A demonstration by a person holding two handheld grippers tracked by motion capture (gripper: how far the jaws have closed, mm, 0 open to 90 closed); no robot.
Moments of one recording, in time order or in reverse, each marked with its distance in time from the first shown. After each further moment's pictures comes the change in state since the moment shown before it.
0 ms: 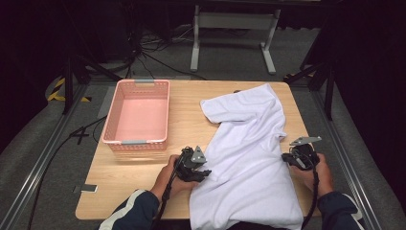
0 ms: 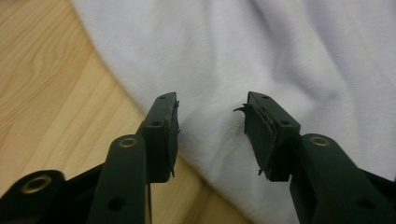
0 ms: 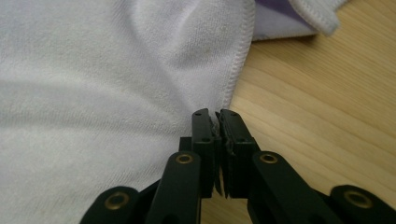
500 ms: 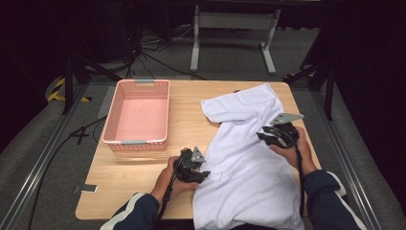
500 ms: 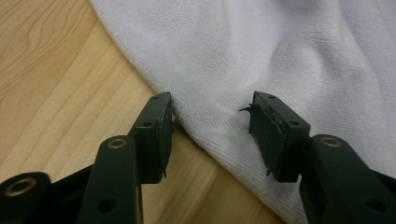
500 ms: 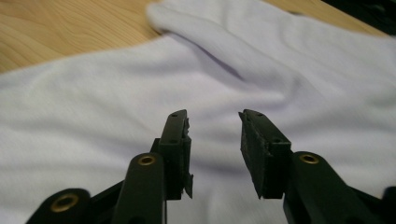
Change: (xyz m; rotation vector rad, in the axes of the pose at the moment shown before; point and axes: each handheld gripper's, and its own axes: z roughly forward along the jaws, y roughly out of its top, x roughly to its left) left arm -0.004 -0.007 0.004 0.027 -0.010 -0.048; right arm 0.040 0.097 -0.004 -0.227 0.095 -0.193
